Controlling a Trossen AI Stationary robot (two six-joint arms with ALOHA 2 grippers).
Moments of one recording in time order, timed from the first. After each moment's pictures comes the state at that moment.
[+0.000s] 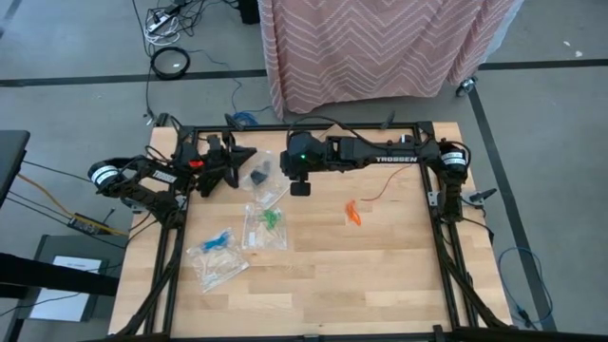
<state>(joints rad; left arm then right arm) 0.80 1.41 0.15 1.52 0.60 -0.27 -0.13 1.90 1.73 -0.54 0.22 -0.30</state>
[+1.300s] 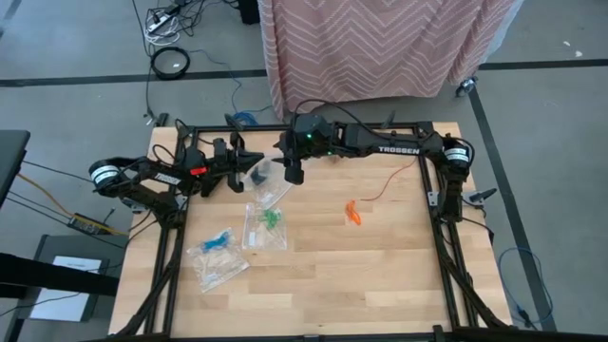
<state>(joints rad) 0.62 1.41 0.20 1.56 0.50 -0.25 -0.21 1.88 1.71 -0.34 -0.01 -0.21</state>
